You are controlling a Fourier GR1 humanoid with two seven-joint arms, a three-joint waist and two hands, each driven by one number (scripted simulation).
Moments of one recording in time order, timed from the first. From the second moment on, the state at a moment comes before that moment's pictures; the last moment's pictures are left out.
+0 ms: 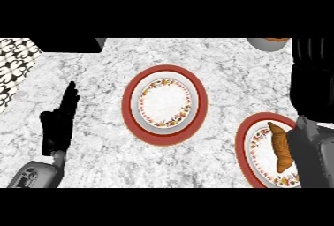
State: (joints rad) left arm -0.15 0.39 -0.24 -1.42 0.17 0.44 0.08; right arm -0.42 -0.24 -0.01 -1.68 -0.31 -0.21 -0.19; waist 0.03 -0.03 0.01
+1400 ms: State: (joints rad) left arm 0.07 0.54 -0.17 -1.46 0.09 0.28 -0.15; right arm 0.49 -0.27 -0.01 -2.07 0.09 -0.42 -0.18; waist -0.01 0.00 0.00
